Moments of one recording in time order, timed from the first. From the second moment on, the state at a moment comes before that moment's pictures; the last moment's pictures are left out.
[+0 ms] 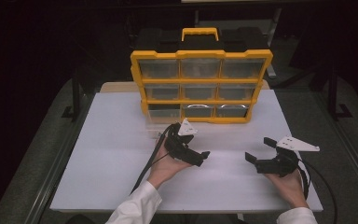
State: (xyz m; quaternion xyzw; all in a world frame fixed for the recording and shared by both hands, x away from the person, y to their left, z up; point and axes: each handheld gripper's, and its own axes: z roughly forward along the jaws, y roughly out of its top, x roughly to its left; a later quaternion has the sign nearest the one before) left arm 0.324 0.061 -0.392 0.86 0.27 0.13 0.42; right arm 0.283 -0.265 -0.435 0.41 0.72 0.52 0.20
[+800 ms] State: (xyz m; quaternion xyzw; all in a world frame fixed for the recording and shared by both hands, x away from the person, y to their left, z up) left arm 0.325 0.051 -0.428 0.87 0.28 0.09 0.40; right arm 0.282 -0.265 -0.435 0.41 0.72 0.52 0.20
